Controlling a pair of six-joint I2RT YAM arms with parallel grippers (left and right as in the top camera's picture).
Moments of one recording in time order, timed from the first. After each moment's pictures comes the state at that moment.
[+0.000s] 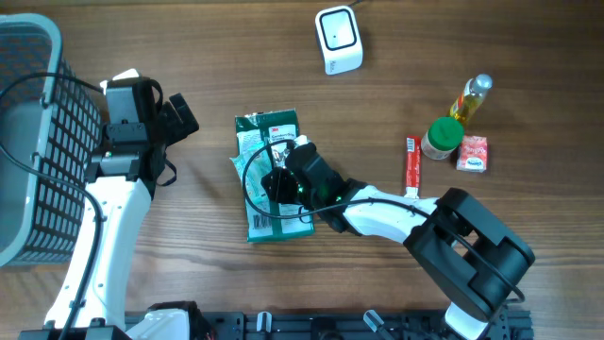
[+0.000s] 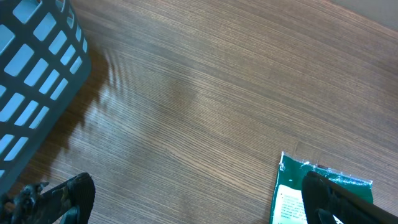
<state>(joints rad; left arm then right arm) 0.04 1.33 1.02 -0.52 -0.19 -0.36 0.82 1.88 0.86 0.25 -0.18 0.92</state>
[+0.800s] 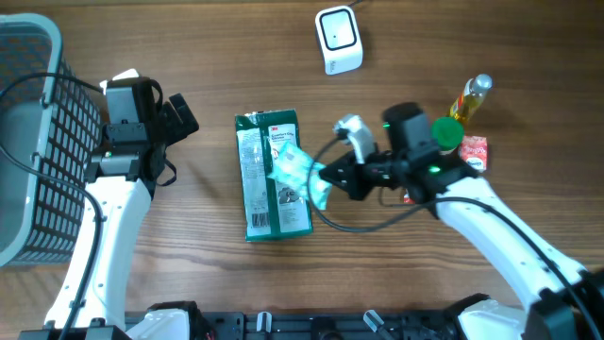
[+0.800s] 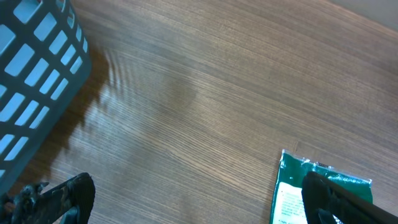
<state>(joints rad) 0.04 1.33 1.02 -0.52 -0.19 -0.36 0.40 1.41 0.86 -0.36 -0.76 -0.04</state>
